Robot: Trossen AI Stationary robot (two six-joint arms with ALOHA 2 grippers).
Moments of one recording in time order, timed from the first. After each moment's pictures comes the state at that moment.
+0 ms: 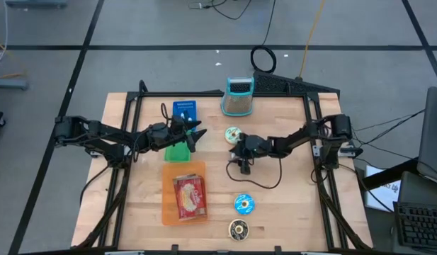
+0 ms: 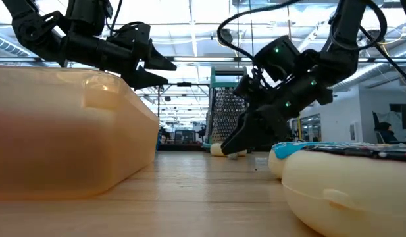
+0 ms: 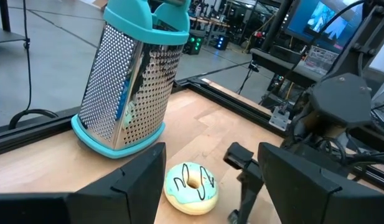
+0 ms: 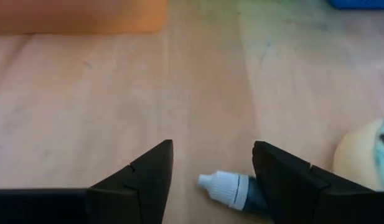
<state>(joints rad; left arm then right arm) 0.13 1.35 0.41 0.86 -0.29 -0.35 -0.09 1.82 0.63 0.61 -0.08 -0.09</state>
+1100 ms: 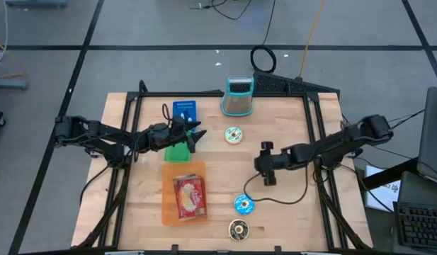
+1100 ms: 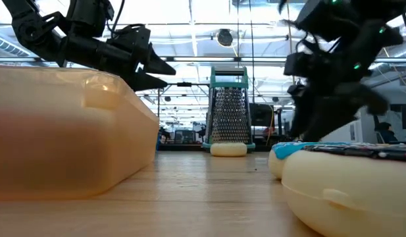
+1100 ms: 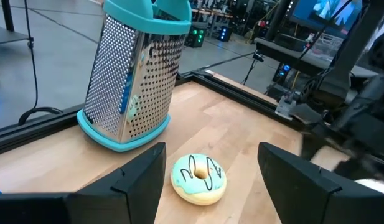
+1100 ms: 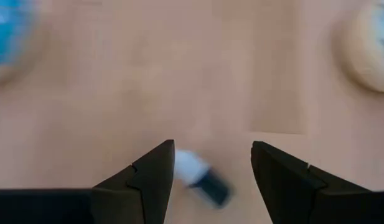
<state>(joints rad) 0.13 1.35 0.41 0.82 -0.29 -0.32 0.20 1.39 0.62 -0.25 0.25 0.04</state>
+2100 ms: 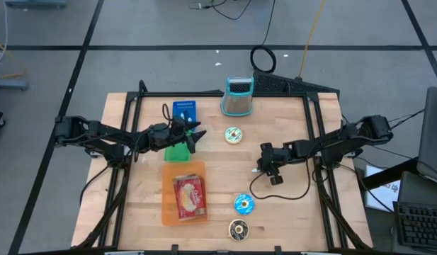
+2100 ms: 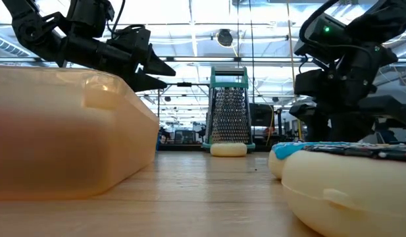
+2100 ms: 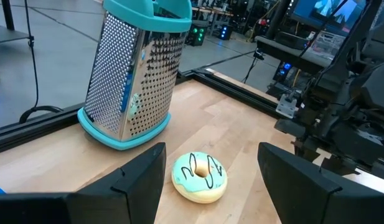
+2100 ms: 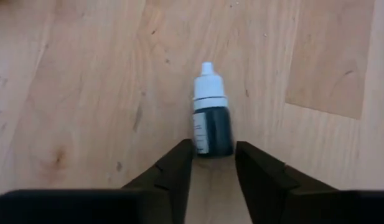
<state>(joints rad) 0.13 1.35 0.41 0.81 -0.29 -0.32 0.08 1.41 0.50 -0.16 -0.01 -0.17</state>
